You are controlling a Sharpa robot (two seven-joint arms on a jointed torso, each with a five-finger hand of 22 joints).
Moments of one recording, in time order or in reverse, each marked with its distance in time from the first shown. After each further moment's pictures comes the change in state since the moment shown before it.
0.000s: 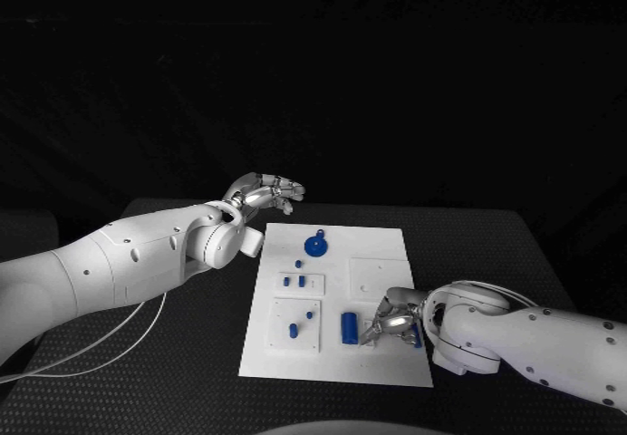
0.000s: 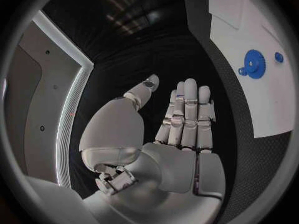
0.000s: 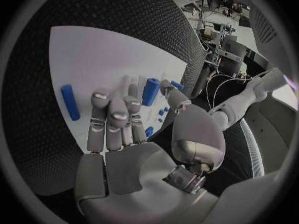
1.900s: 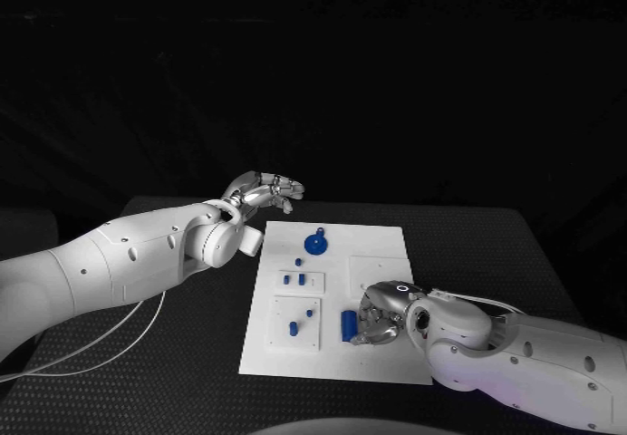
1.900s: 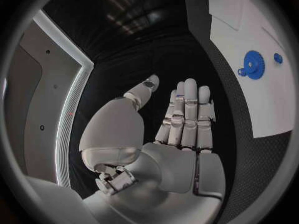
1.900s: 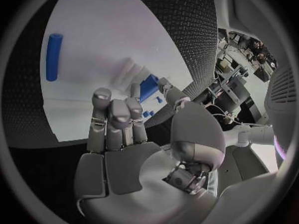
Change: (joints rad) left arm 0.000 -0.004 0.000 0.008 0.000 0.004 -0.001; left_hand 0.000 0.000 0.003 0.003 0.000 0.000 0.000 0.004 -0.001 0.000 0.000 0.000 0.000 0.000 0.000 -0.004 0.003 0.002 0.000 0.000 -0.004 0.002; right arm -0.077 0.052 0.016 0.017 -0.527 -0.073 0.022; right_hand 0.061 0.009 -0.018 0.050 0.000 0.053 -0.024 0.023 0.039 0.076 -0.025 0.075 0.083 0.010 -0.015 -0.004 0.010 0.011 0.018 -0.006 0.000 0.000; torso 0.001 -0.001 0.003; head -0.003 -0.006
